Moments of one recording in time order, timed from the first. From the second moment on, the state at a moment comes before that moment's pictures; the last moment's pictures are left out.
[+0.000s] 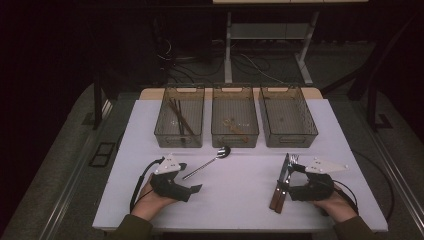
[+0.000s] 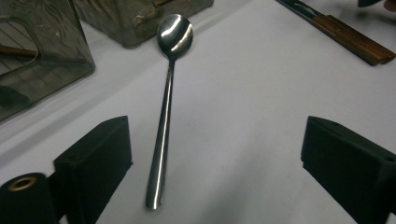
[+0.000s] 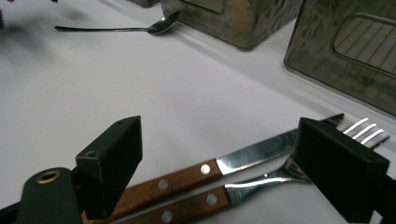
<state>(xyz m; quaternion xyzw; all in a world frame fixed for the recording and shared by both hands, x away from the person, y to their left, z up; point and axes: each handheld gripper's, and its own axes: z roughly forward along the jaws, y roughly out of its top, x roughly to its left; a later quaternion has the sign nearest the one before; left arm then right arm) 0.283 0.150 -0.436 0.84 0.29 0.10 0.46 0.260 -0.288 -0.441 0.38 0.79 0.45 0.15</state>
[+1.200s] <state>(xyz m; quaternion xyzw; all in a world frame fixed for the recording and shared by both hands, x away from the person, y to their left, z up) 0.379 0.075 -0.453 0.86 0.32 0.09 0.39 0.252 -0.292 -0.444 0.39 0.79 0.45 0.15</state>
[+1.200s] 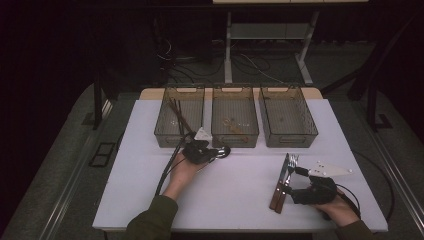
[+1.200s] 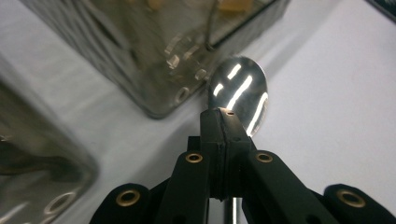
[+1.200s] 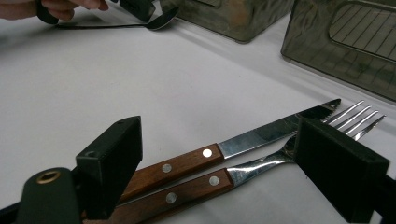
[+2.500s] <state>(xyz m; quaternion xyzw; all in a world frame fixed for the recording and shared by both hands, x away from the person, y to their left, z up) 0.367 0.060 -0.445 0.87 0.26 0.03 0.43 0.252 -0.293 -0.443 0.39 0.79 0.45 0.16</state>
